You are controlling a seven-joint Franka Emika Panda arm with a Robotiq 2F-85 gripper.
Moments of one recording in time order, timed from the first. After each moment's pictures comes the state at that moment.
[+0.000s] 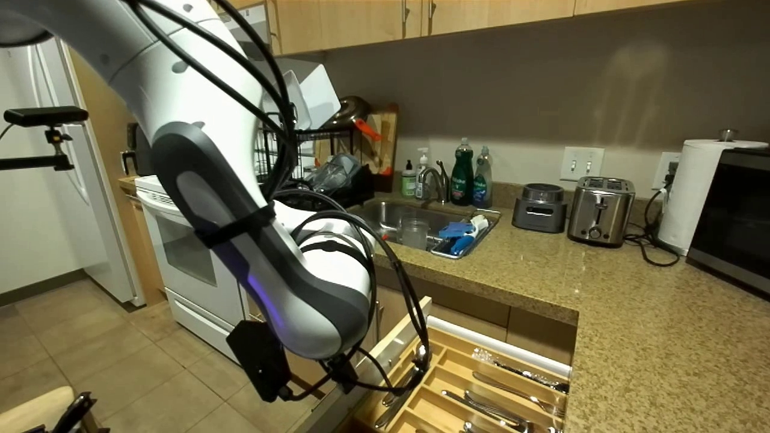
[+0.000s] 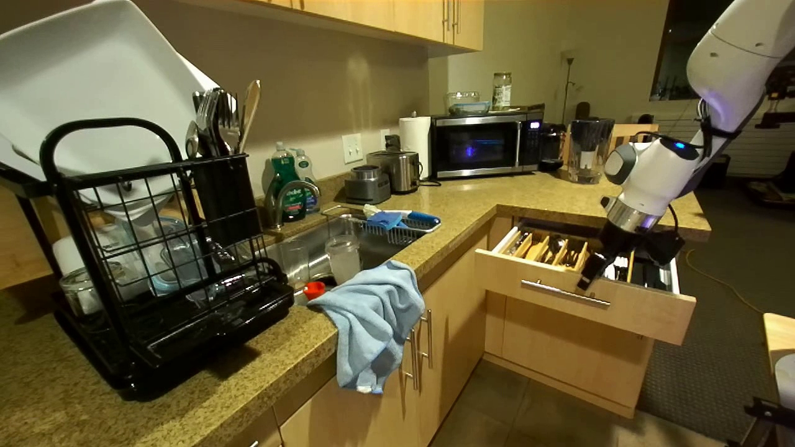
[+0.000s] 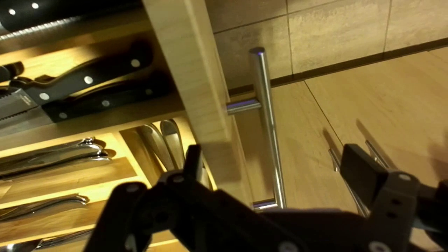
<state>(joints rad) -0.43 0.39 -0.03 -2.20 -2.60 3.45 2.32</state>
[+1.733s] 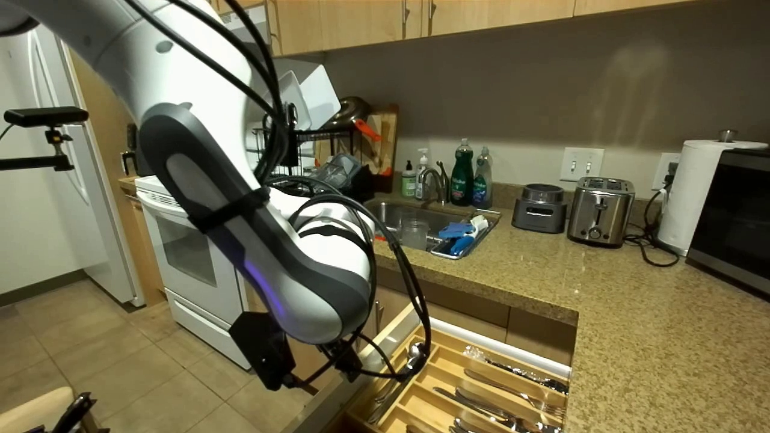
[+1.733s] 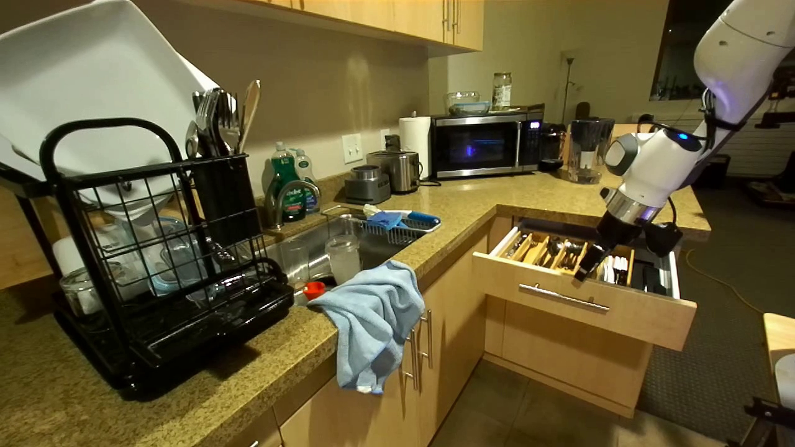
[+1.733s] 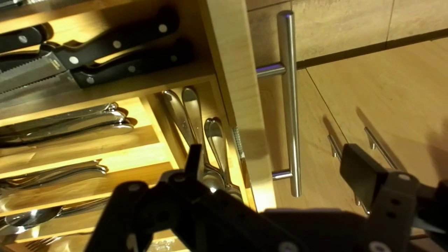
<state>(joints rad) -0.42 0.35 -0.03 -2.20 -2.60 3.45 2.31</state>
